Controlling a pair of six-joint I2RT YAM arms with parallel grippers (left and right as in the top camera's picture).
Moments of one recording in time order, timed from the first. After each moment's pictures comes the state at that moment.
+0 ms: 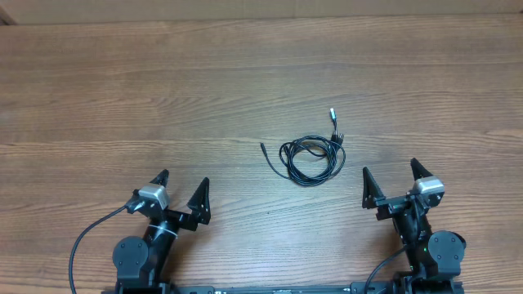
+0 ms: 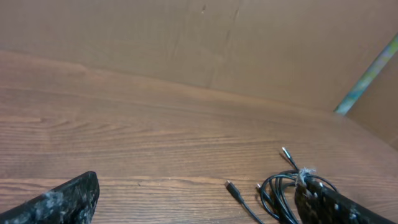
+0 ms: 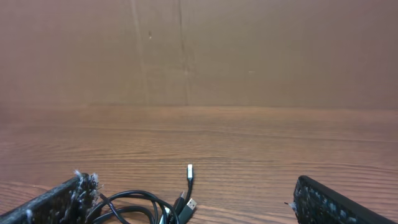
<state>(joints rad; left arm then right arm) 0.00 0.01 0.02 -0.08 0.32 -0.31 -0.01 0.01 0.02 -0.02 -0.21 0.07</state>
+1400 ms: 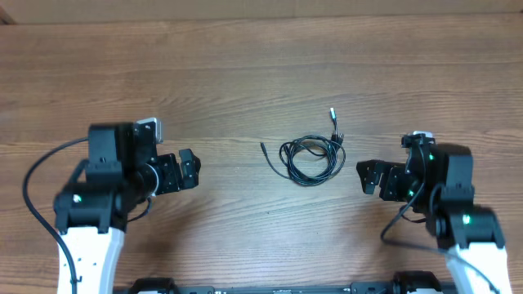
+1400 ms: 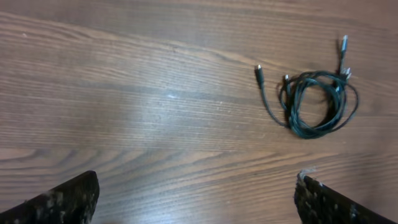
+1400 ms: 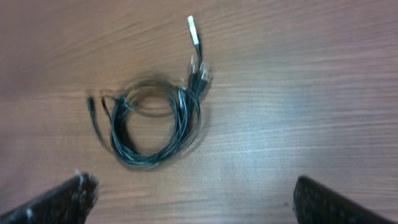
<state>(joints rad) 0.00 1.06 1.10 -1.10 0.26 -0.22 -0.01 0.91 0.76 -0.80 -0.27 0.18</state>
